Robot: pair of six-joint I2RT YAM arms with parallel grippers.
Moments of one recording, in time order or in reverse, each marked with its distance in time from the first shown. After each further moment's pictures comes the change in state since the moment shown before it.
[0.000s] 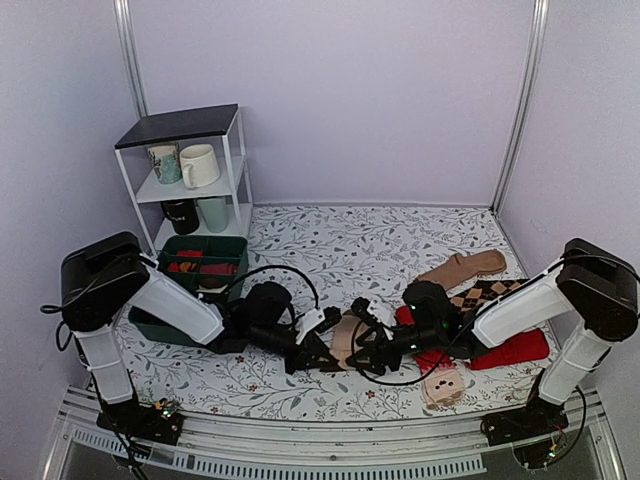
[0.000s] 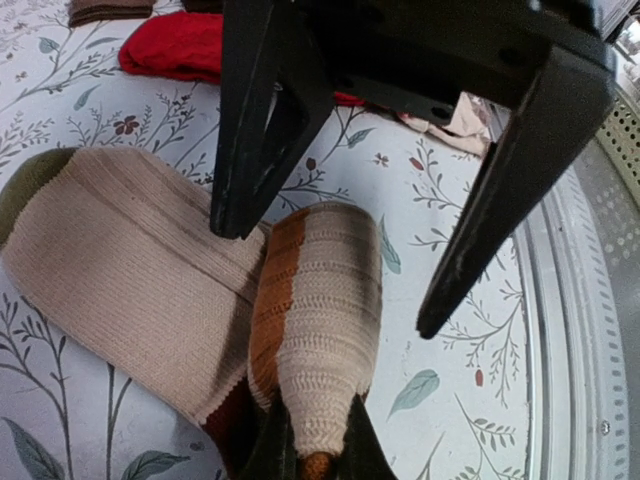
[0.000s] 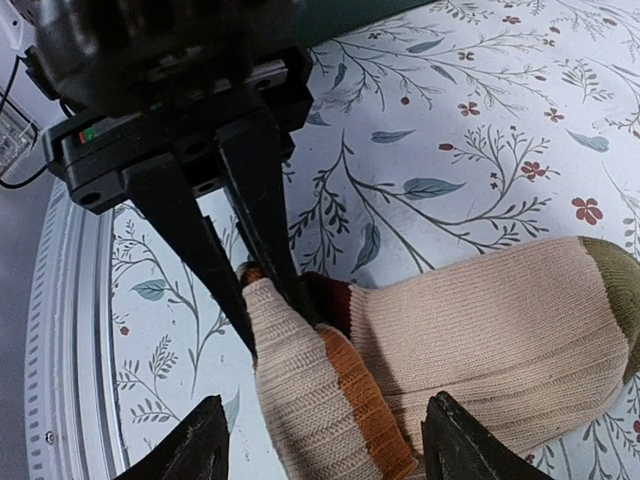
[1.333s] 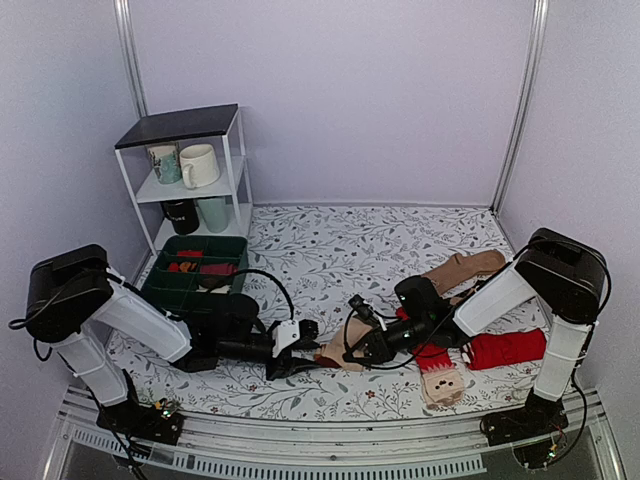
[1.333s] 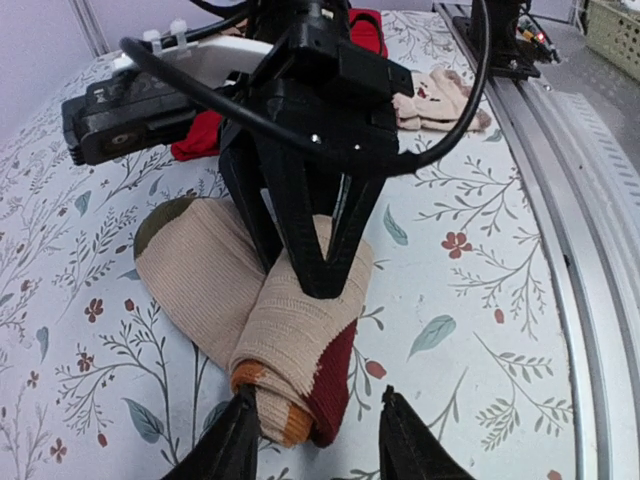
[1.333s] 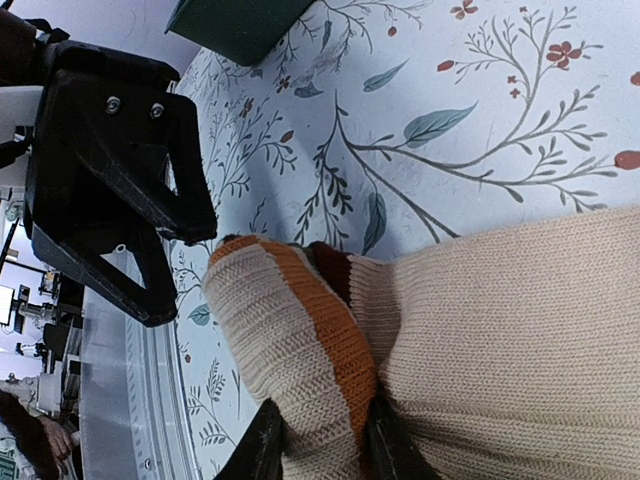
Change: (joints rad) left arm -0.039 -0.202 -0.250 0.253 -0.184 0.282; right arm -0.086 0.213 0.093 0.010 -0.281 0.295
